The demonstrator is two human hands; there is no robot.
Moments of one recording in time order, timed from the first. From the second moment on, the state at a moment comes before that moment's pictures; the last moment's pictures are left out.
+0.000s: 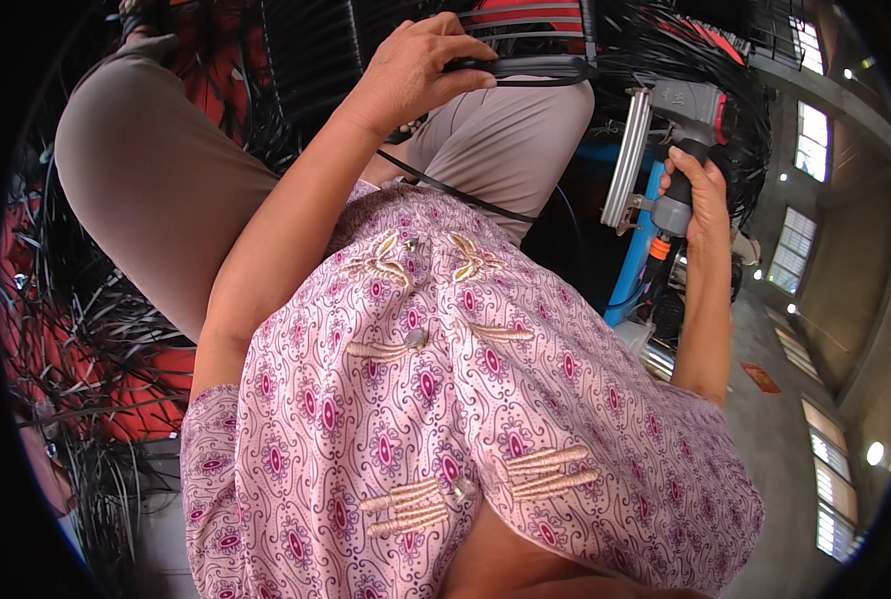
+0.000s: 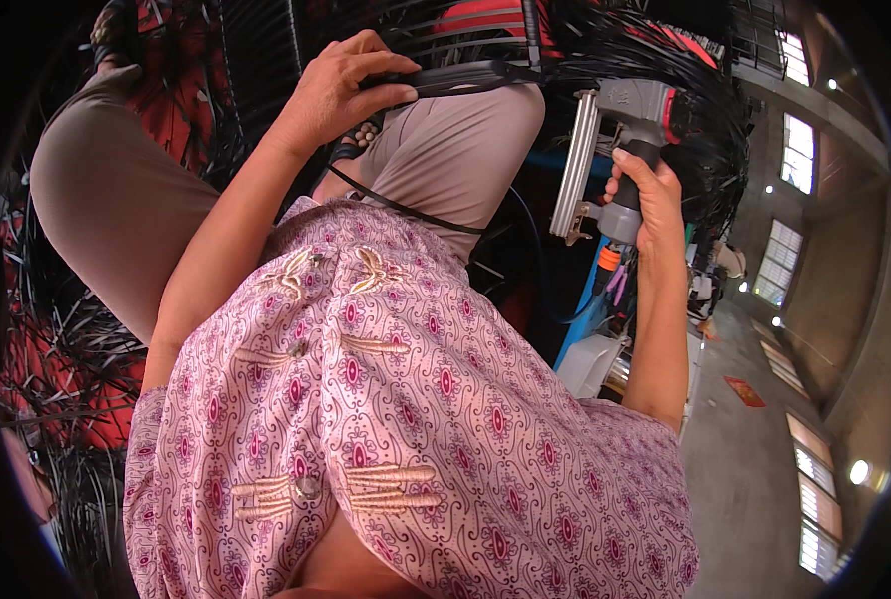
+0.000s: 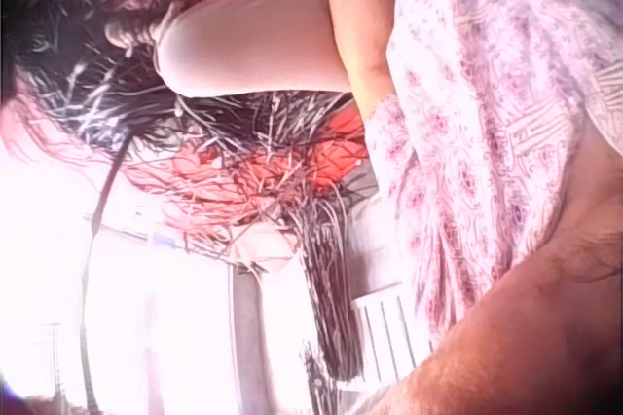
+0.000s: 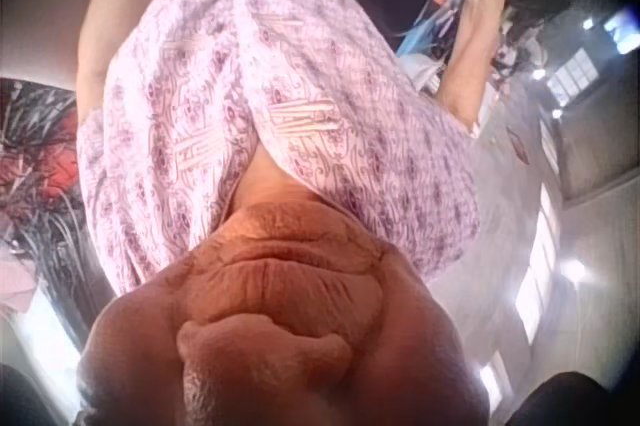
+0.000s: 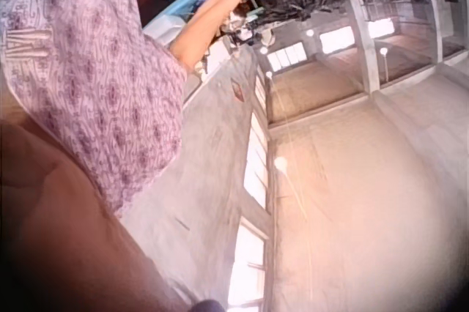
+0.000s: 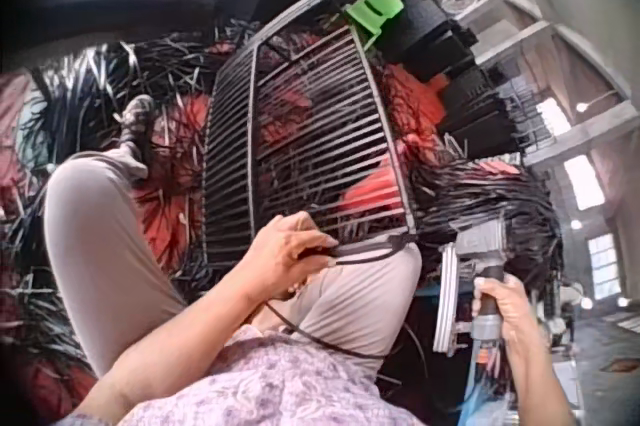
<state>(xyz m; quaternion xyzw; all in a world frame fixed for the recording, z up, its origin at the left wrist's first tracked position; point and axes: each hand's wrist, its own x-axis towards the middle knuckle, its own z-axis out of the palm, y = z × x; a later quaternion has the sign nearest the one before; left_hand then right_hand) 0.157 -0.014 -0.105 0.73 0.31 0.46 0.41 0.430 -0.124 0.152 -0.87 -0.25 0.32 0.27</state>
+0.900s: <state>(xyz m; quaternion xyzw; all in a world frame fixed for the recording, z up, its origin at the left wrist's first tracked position) 0.095 0.005 -0.094 0.76 0.38 0.40 0.35 0.582 -0.246 0.114 -0.93 -0.24 -0.02 0.27</state>
